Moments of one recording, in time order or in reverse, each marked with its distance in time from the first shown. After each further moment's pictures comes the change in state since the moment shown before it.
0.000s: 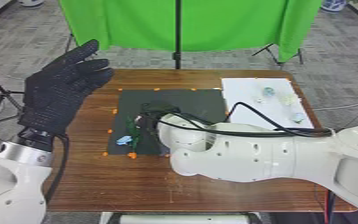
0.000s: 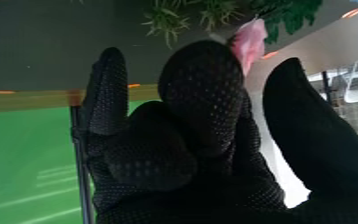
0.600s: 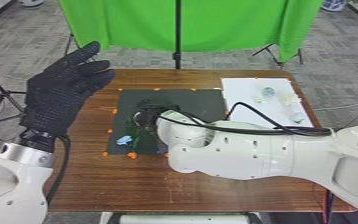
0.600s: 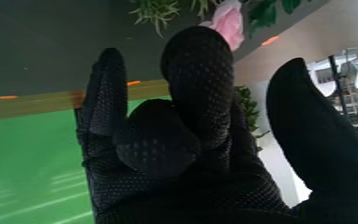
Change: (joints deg) left arm 0.1 -0.1 0.4 0.1 0.0 0.1 0.0; right arm -0.2 -0.4 1.4 0.4 2.2 2.0 0.5
